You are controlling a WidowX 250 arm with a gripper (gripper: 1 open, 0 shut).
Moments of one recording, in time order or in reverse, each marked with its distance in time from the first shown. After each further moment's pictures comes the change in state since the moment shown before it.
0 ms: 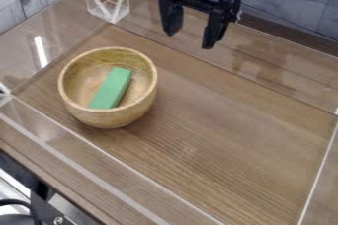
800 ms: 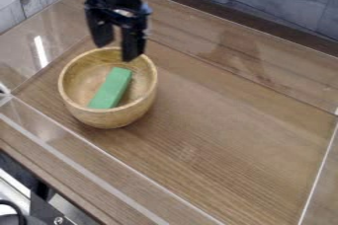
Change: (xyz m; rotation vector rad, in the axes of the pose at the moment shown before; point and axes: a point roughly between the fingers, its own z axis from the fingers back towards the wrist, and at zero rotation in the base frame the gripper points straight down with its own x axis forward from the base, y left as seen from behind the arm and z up) arm -0.043 0.087 -0.026 -0.035 -0.007 -0.126
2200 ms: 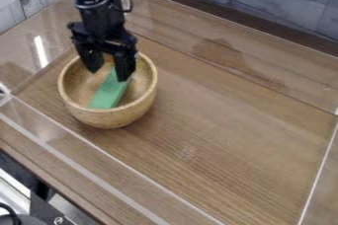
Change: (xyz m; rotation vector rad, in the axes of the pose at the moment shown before) arm 0.013 0.024 -0.047 -0.015 -0.135 0.206
